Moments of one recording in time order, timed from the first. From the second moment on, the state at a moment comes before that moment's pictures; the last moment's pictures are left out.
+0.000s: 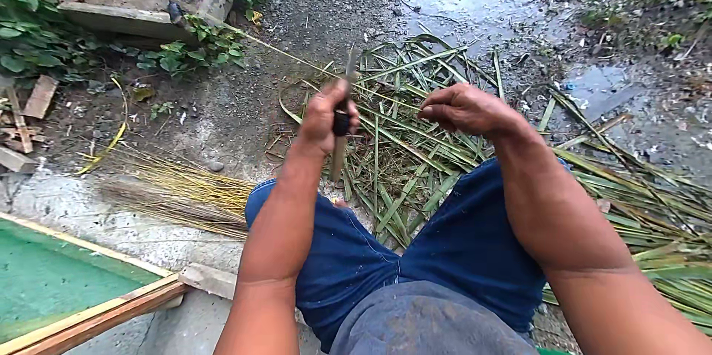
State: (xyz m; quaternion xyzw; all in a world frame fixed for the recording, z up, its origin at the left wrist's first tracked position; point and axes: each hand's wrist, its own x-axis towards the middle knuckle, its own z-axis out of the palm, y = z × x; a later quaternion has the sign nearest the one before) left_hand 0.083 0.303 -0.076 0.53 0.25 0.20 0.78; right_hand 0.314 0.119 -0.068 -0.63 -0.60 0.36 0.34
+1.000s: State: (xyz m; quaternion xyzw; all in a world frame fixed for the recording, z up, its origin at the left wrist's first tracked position) left_hand 0.054 0.343 -0.066 0.50 0.23 0.30 0.78; right_hand 0.320 0.119 -0.075 -0.67 -0.59 0.27 0.36
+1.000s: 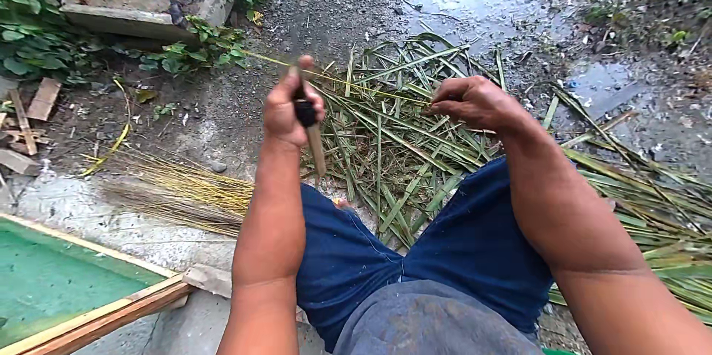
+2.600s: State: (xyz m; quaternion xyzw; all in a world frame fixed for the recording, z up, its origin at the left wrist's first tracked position) left_hand 0.093 0.283 -0.072 0.56 0.25 0.21 0.76; right_hand 0.293 0.133 -0.075 -0.63 -0.61 0.28 0.39
